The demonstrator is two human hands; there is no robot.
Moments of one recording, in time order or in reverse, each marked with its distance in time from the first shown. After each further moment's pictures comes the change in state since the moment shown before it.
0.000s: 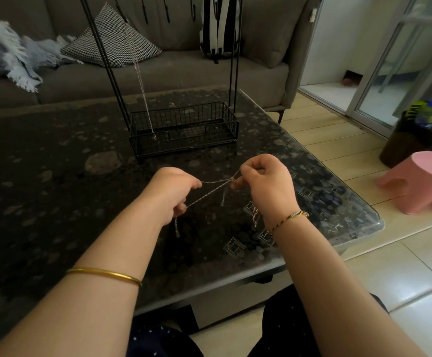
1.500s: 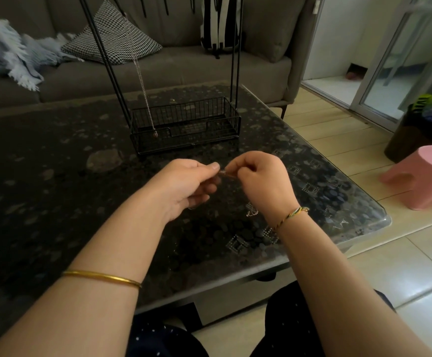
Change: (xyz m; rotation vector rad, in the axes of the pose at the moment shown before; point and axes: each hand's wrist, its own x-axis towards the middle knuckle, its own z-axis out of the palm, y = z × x) left_hand -0.014 0.006 0.002 -0.157 -0.235 0.130; right_hand -0.003 -0.006 0.001 -0.168 -0.138 -0.184
